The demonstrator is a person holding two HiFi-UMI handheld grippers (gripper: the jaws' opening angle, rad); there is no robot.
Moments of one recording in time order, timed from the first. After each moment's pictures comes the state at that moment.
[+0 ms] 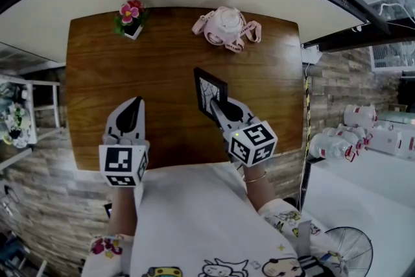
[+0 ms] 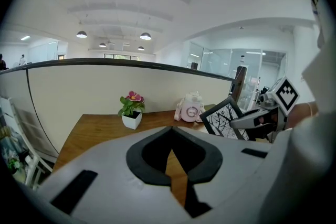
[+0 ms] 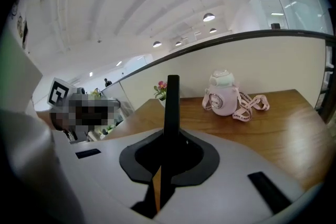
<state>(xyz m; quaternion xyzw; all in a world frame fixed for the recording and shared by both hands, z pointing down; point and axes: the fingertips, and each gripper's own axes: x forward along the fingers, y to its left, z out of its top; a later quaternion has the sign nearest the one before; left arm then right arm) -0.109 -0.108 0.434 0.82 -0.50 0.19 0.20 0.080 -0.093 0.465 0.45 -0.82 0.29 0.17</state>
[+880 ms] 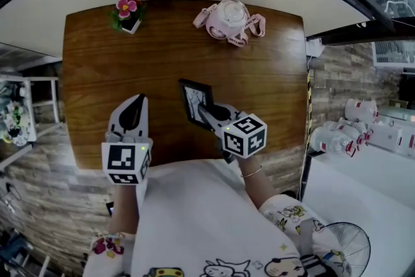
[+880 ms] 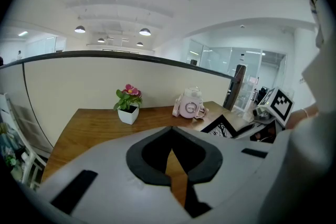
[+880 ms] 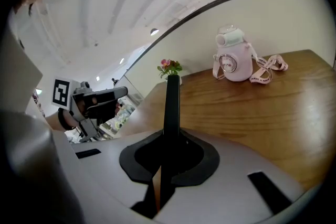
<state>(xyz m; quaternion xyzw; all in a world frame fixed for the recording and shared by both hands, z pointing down) -0.101 -0.109 0.455 0.82 -0.48 0.20 0.23 0.047 -0.070 0.522 0.38 -0.81 0.40 0.19</state>
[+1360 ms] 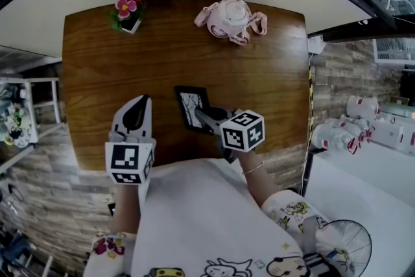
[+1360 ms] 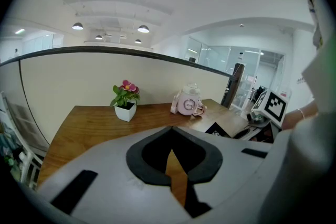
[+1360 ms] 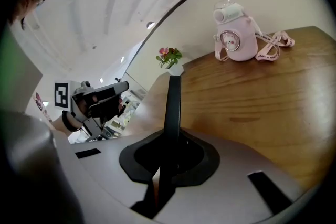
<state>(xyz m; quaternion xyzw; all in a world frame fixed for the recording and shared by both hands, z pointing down) -0.096 -0.109 0.464 0.83 -0.46 0.21 0.23 0.033 -0.057 0.546 0.33 -0.79 0.47 0.20</state>
